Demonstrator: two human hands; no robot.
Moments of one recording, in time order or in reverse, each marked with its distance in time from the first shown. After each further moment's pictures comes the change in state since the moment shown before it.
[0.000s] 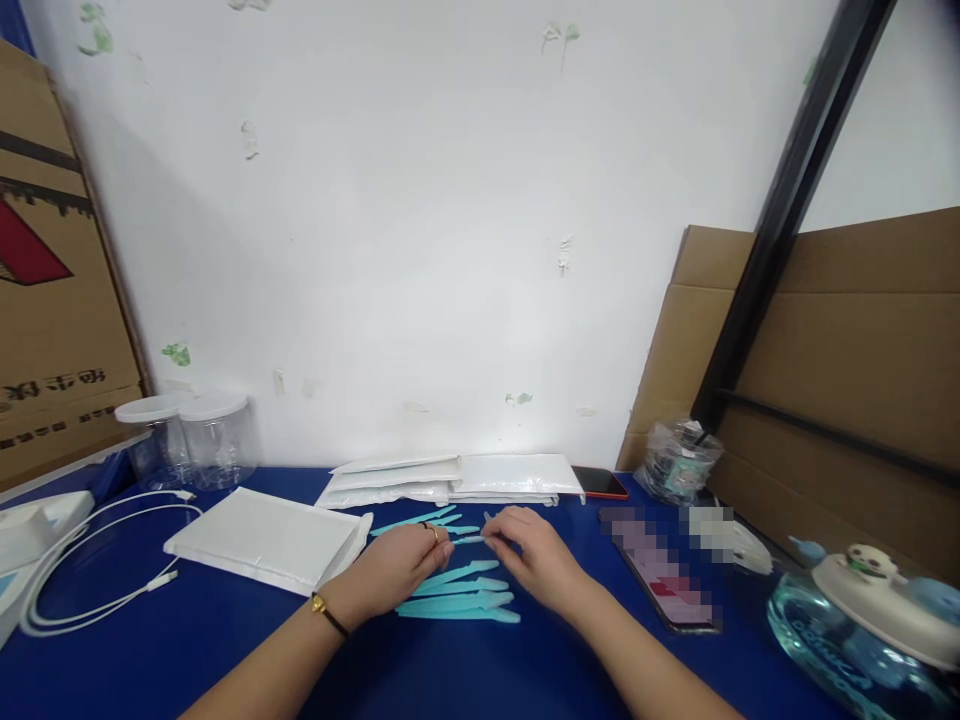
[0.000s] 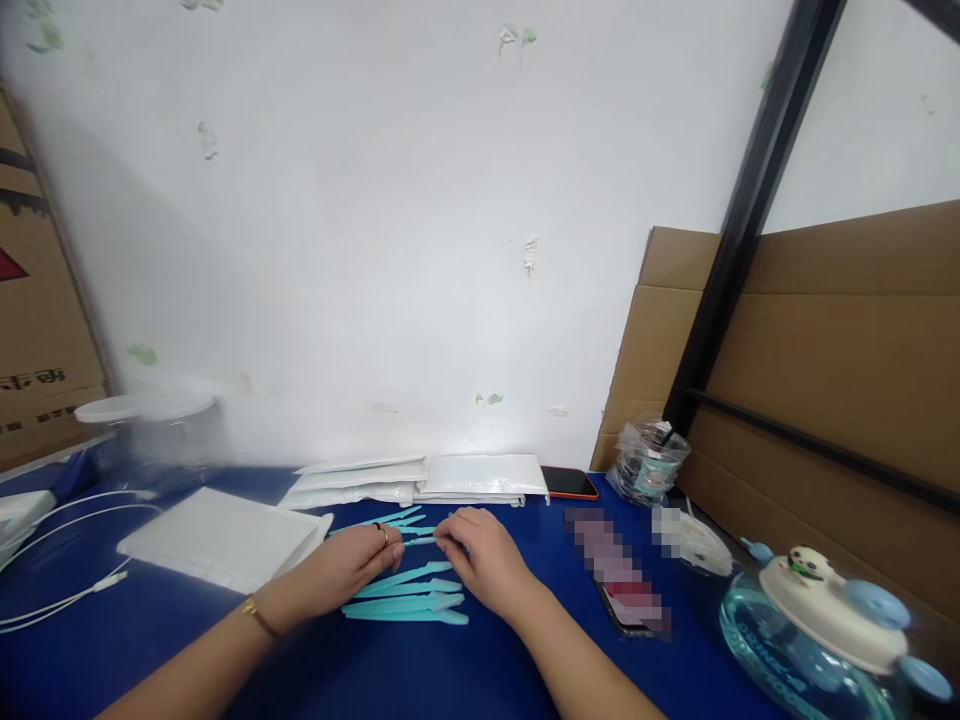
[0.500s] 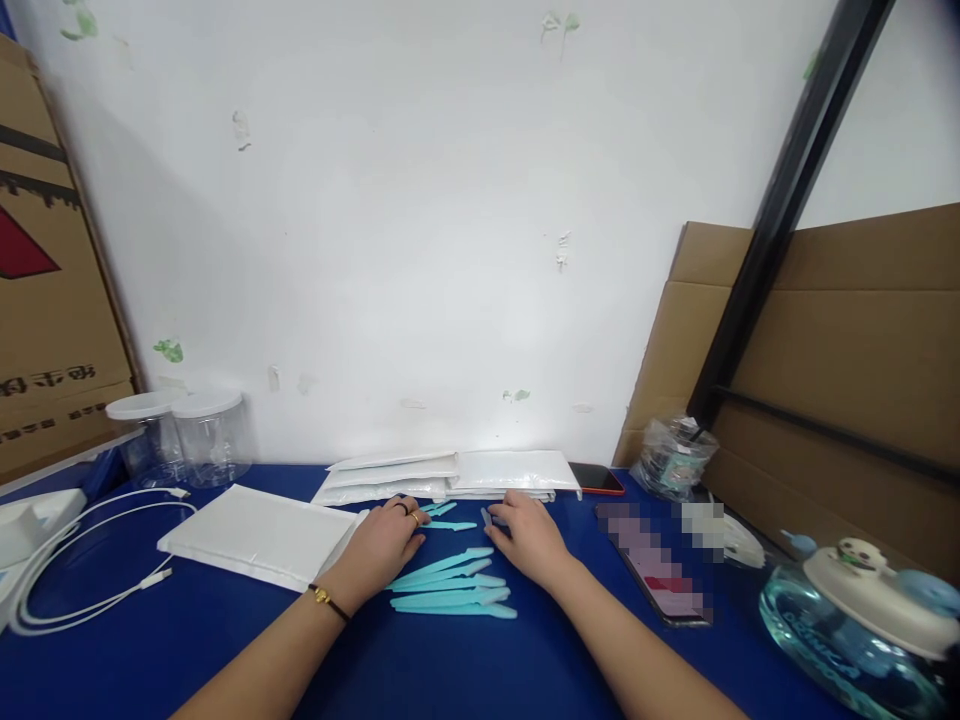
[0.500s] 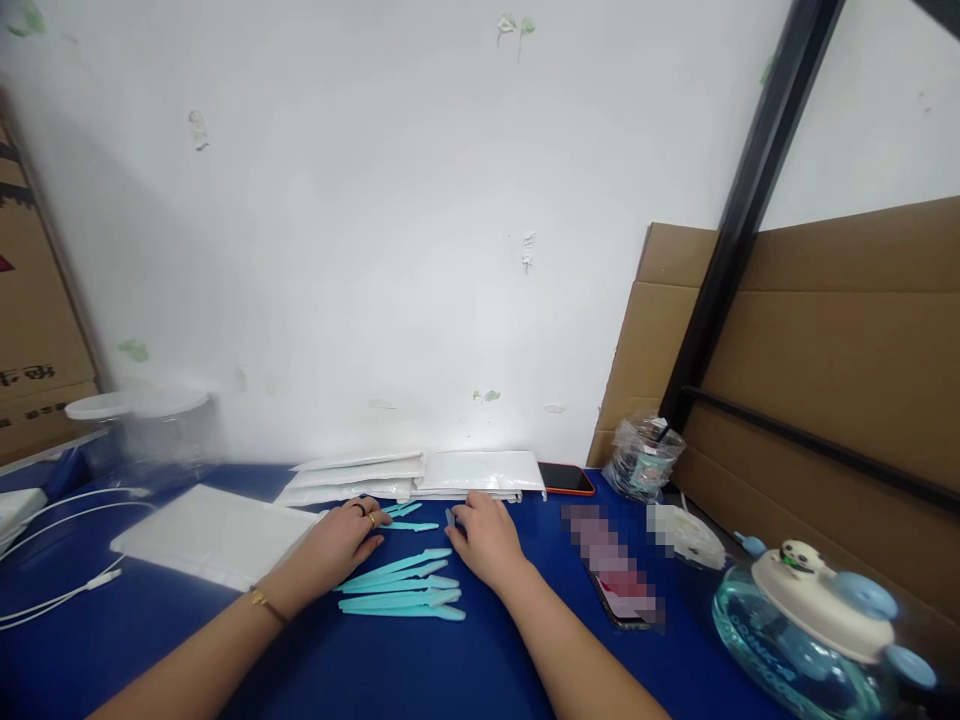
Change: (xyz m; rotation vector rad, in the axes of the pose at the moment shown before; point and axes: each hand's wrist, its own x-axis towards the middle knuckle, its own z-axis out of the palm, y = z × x) left_hand 0.010 -0.037 0.010 0.319 0.117 -0.082; right_hand 0.007 0.039 0.024 -0.371 -0.044 0.210
